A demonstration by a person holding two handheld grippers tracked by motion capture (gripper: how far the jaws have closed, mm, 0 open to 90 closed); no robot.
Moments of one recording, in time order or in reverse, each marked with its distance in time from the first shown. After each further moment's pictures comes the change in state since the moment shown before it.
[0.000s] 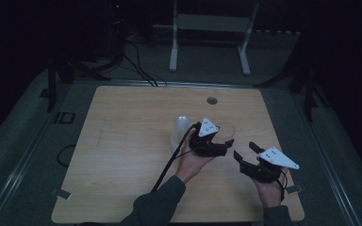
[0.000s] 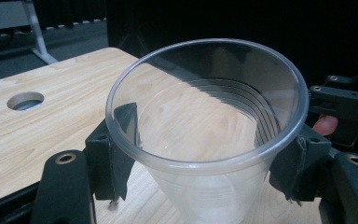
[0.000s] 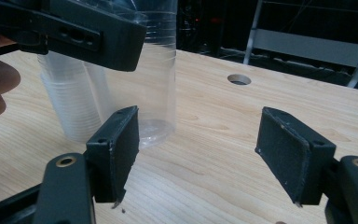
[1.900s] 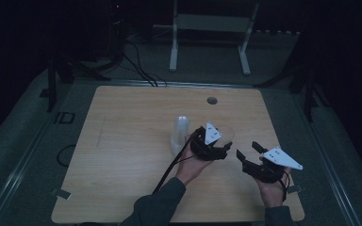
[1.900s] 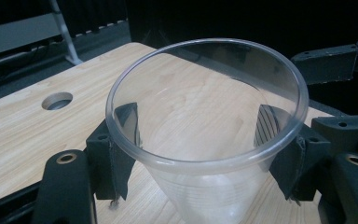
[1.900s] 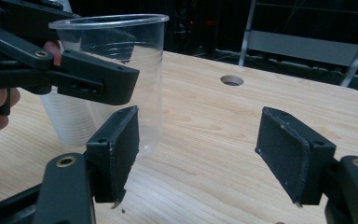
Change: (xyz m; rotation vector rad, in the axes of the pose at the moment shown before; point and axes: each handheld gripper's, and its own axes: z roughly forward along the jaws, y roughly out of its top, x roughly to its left) left arm -0.007 -0.013 0.008 0.034 0.103 0.115; right arm -0.006 -0.001 -0.004 -0.012 -0.018 0.018
